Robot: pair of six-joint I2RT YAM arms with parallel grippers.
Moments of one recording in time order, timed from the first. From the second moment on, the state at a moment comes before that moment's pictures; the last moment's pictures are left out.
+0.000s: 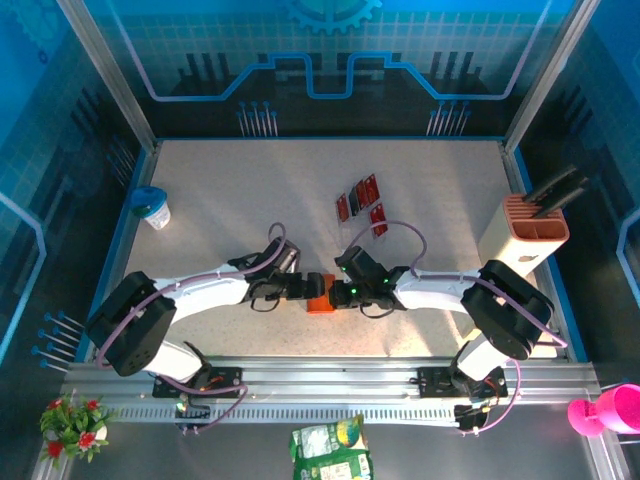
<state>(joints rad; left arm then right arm) -0.67 1.46 0.68 -0.26 0.15 -0.74 0.85 1.58 0.70 -0.08 -0.18 0.76</state>
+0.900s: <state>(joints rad) -0.77 1.57 0.77 -0.37 -0.04 -0.67 0.74 1.48 0.80 -0.32 -0.14 0.64</state>
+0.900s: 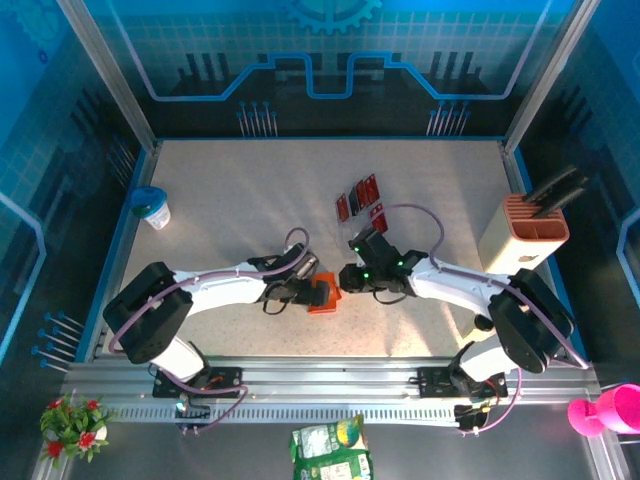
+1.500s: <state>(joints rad) -0.79 1.58 0.78 -0.39 -0.08 -0.66 0.76 1.58 0.85 -0.36 -0.14 0.62</state>
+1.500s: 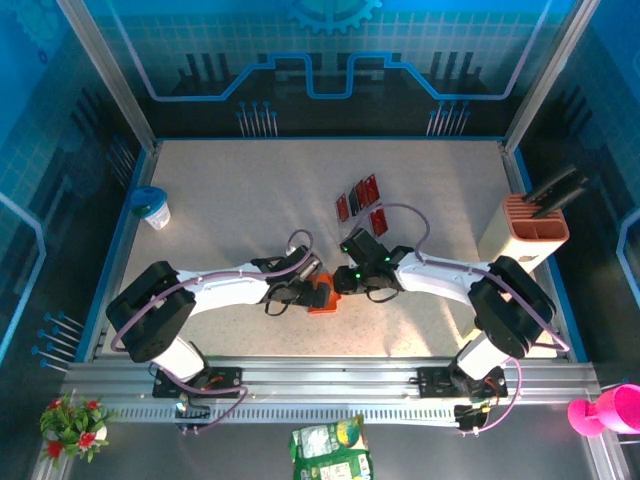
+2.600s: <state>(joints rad) -0.76 1.54 0.78 -0.48 -0.13 -0.64 0.76 1.58 0.85 -0.36 -0.14 0.60</state>
